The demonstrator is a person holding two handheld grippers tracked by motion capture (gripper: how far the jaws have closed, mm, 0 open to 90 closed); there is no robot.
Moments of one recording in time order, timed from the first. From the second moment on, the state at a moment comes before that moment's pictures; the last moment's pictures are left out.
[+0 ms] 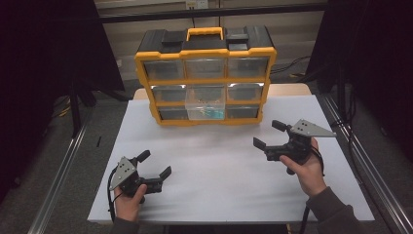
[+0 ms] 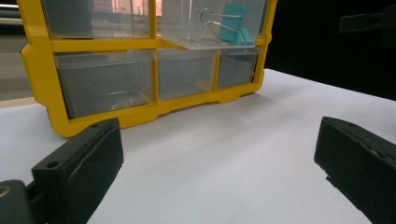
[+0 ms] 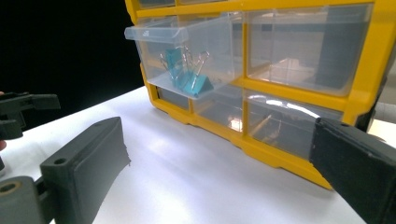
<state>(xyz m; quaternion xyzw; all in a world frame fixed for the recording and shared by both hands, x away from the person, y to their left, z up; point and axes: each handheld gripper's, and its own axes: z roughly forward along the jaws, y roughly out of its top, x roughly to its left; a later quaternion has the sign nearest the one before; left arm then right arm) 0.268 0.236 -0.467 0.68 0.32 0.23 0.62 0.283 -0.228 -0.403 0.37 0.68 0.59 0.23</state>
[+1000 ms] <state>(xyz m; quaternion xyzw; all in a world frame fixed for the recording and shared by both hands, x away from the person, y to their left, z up) 0.267 0.239 -0.466 0.68 0.32 0.24 0.61 0.256 -0.278 -0.441 0.41 0.67 0.56 0.26</state>
